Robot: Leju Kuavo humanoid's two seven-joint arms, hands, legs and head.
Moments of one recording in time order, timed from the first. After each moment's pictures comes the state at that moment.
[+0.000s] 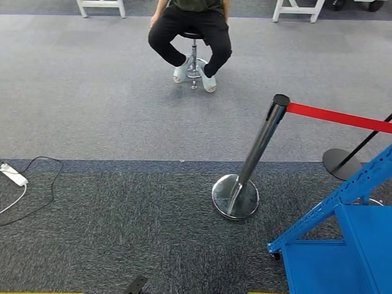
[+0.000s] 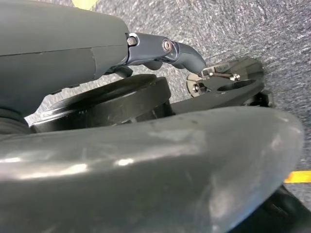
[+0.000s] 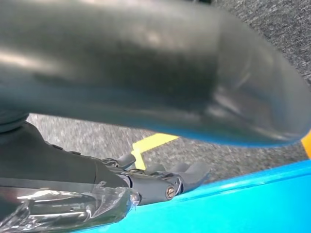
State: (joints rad) left arm -0.08 -0.32 1.19 -0.29 -1.40 -0.07 0.07; right arm -0.07 0.34 -1.30 -0.70 1.06 -0.01 0.05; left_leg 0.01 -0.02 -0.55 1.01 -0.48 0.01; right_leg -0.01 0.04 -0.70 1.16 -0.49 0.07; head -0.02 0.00
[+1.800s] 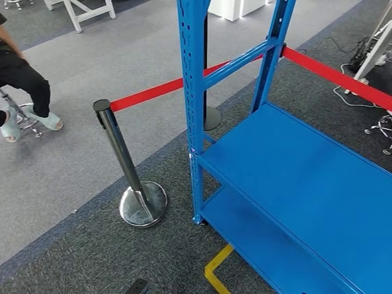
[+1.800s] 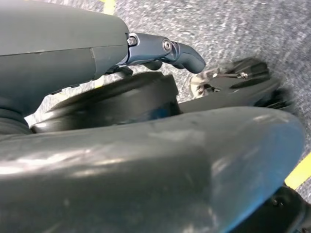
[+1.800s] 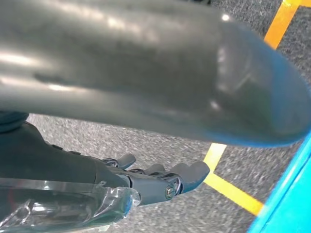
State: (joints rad) left arm -0.08 -0.31 1.19 -0.29 -1.41 -0.06 0.08; right arm -0.07 0.34 -1.29 -0.70 1.04 -0.02 0.05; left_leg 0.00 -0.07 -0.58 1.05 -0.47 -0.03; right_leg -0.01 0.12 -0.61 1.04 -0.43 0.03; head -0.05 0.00
